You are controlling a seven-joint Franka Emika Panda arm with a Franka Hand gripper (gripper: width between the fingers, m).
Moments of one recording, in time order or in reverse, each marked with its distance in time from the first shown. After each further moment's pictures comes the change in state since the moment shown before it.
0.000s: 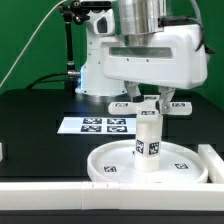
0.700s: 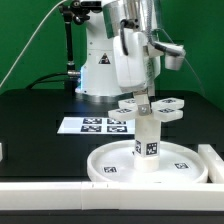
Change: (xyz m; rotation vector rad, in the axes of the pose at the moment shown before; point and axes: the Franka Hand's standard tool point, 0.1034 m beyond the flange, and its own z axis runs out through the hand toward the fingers) arm 0.003 0.001 0.001 0.076 -0.072 0.712
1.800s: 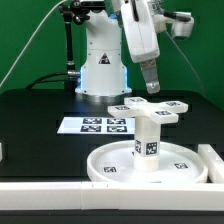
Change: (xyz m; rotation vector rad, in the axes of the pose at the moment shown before) arm -0.015 -0.005 -0.032 0.041 -0.058 -0.203
